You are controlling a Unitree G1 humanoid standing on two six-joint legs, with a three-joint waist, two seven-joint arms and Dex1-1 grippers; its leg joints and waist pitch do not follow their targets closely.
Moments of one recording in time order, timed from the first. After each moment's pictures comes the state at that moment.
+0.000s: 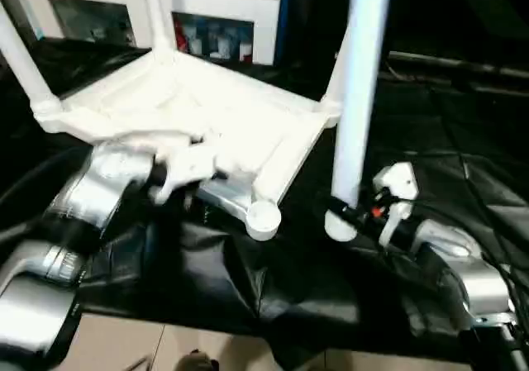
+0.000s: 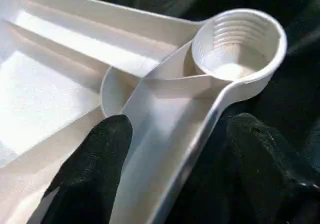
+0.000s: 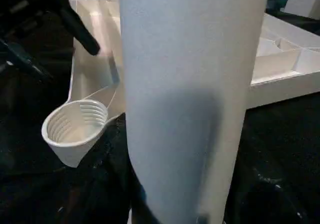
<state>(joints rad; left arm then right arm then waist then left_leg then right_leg) -0.80 0.55 -0.37 0.75 0.10 -0.17 -1.24 -0.21 -0.35 0.05 0.12 0.31 0.24 0.75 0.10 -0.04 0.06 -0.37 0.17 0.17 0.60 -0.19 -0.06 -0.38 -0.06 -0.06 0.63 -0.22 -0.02</state>
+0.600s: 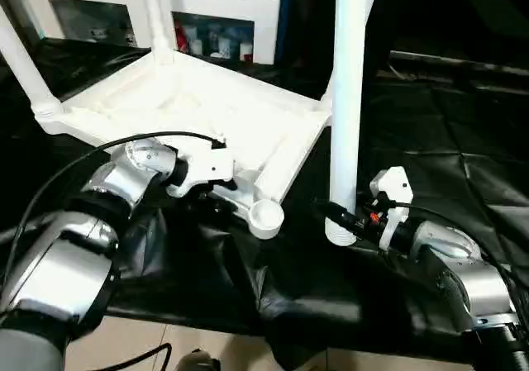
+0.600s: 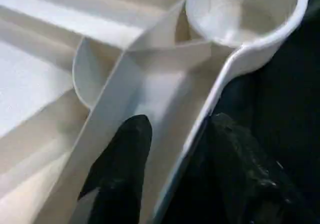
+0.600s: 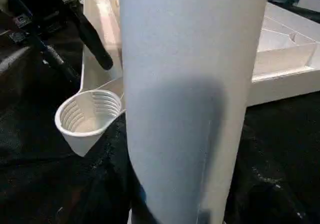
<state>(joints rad) -0.96 0.46 -0.44 1.12 0.22 -0.35 -1.21 -0.21 -0.37 0.06 0.12 0.30 0.23 0.77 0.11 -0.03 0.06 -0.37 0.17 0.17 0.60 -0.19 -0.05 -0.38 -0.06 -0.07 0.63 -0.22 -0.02</state>
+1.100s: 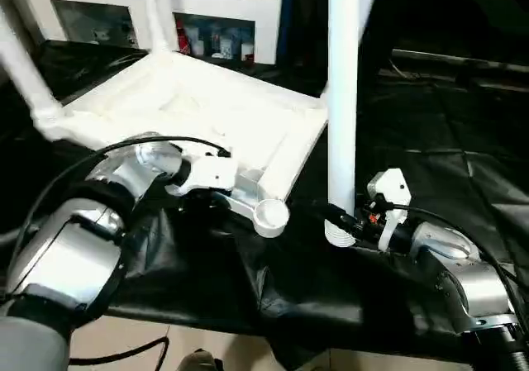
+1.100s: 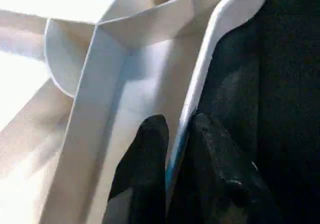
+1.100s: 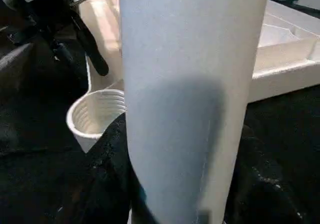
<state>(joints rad) -1.02 0.42 -0.48 1.20 0.33 -0.38 -1.19 -0.20 -0.37 0.07 0.12 0.28 0.23 0.77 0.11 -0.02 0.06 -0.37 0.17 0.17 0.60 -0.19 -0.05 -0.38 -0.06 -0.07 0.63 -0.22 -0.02</state>
